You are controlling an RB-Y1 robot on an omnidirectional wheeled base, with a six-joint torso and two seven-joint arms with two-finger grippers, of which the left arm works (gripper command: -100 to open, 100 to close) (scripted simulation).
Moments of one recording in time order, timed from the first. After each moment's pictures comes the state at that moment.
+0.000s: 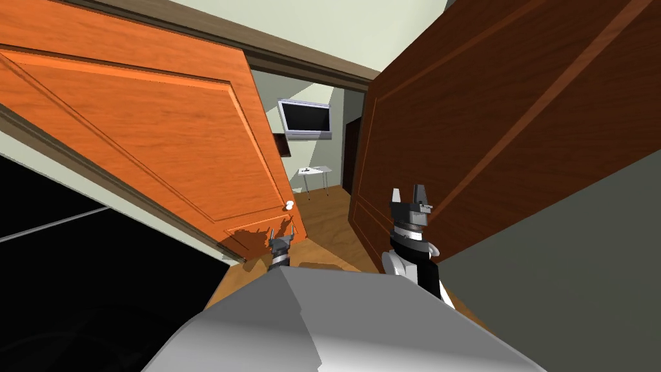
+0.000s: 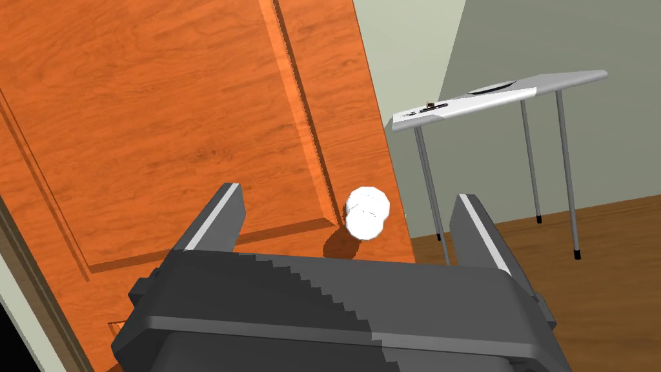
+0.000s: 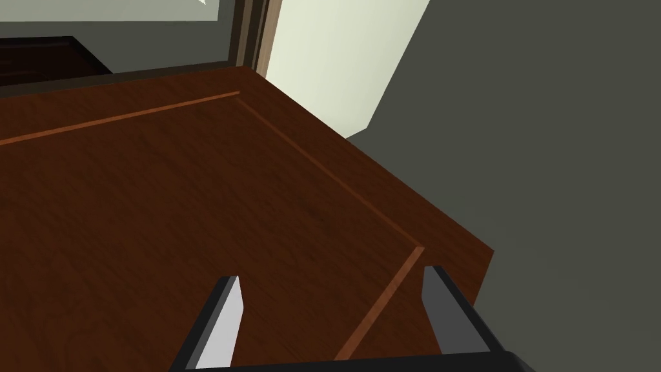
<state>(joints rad) 0.49 0.20 -0.23 -1.57 0.68 -0.94 0.74</state>
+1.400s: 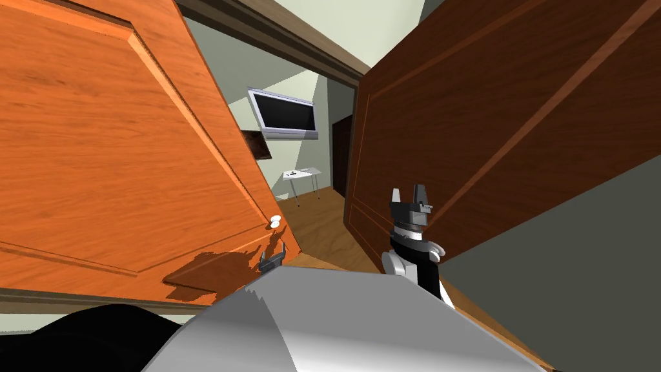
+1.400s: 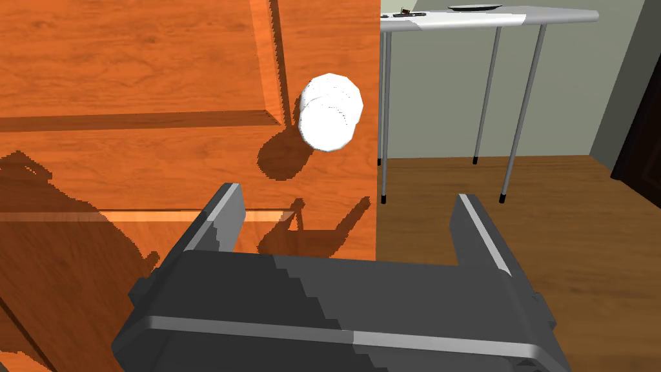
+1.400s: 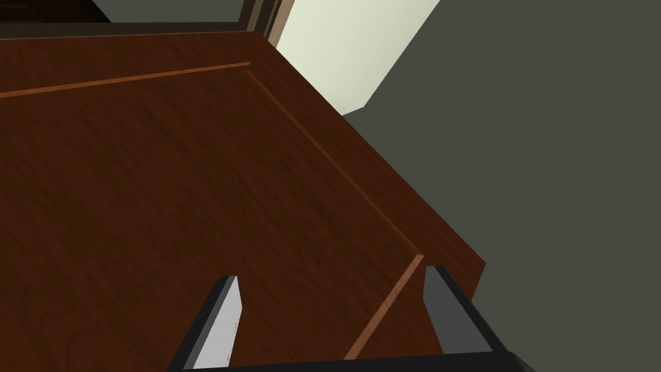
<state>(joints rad) 0.50 0.28 -0.33 -1.29 0.98 -1.08 1.00</state>
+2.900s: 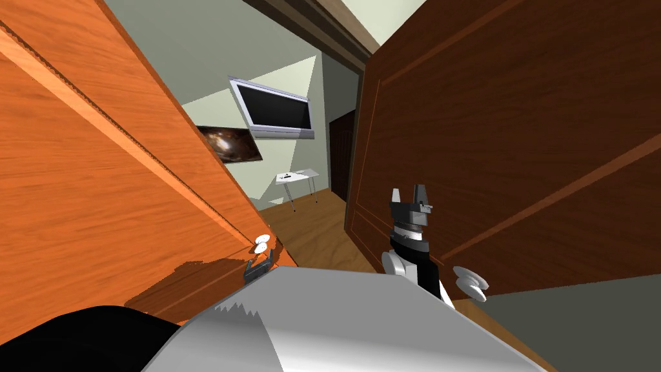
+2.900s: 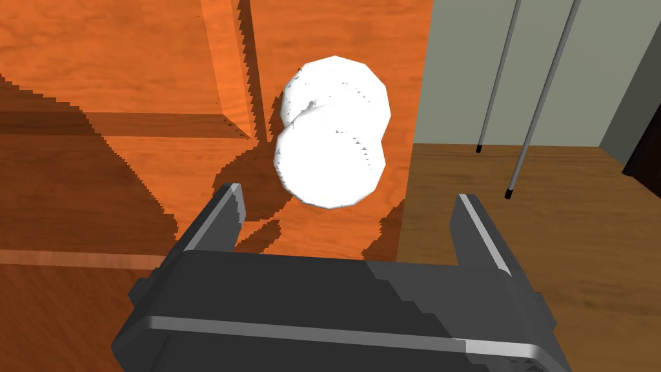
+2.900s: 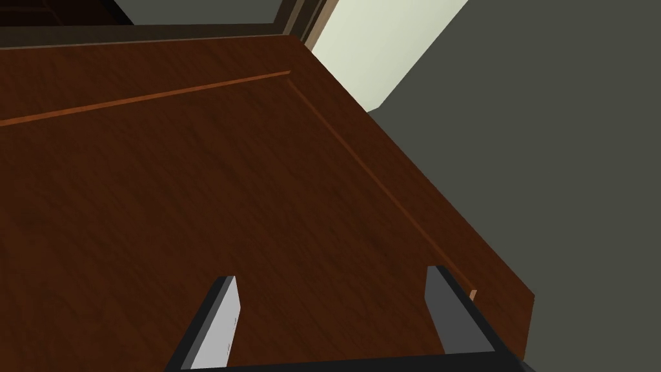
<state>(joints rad) 0.42 0.41 -0.33 -1.04 1.07 -1.10 1.27</state>
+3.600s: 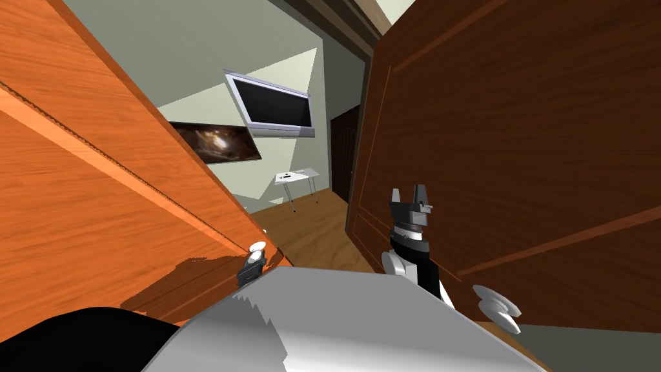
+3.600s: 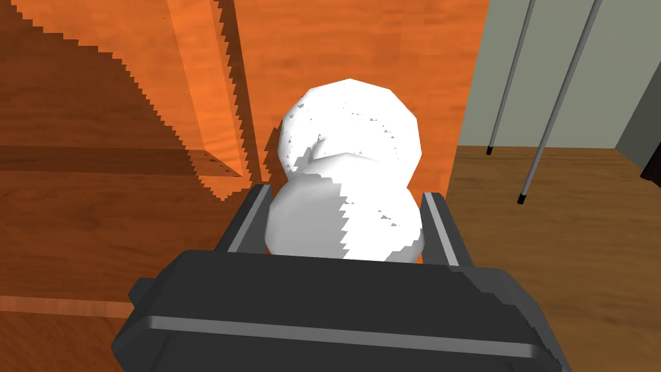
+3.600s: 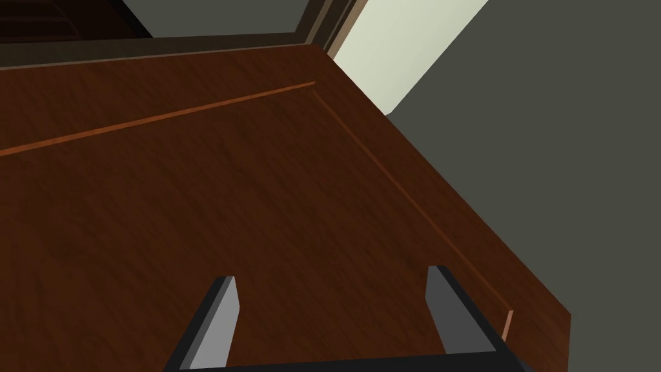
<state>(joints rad) 0.38 0.46 -0.31 -0.93 1.06 -1.09 1.37</state>
